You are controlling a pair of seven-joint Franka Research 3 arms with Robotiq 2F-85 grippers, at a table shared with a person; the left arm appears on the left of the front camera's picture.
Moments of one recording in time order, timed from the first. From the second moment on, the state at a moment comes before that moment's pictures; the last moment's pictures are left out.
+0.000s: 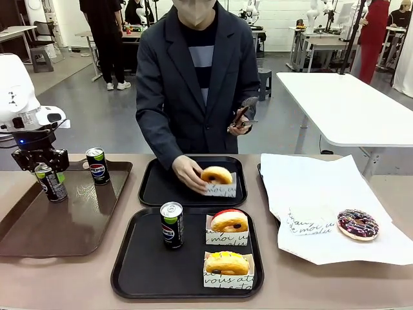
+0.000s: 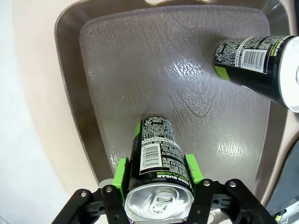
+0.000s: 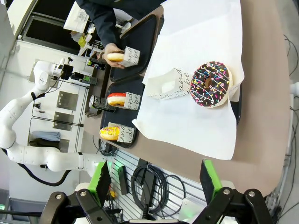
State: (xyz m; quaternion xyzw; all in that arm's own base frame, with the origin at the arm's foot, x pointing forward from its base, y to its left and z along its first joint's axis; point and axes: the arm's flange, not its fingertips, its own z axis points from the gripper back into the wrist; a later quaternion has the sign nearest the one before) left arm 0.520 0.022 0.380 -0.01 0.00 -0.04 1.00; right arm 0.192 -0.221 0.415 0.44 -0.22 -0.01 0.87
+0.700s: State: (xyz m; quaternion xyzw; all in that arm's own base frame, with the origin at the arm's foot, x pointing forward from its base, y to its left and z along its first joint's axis) left arm 0.460 0.025 0.482 -0.01 0.01 -0.04 1.00; right arm 0.192 -0.220 0.415 0.44 -0.22 -0.01 0.87
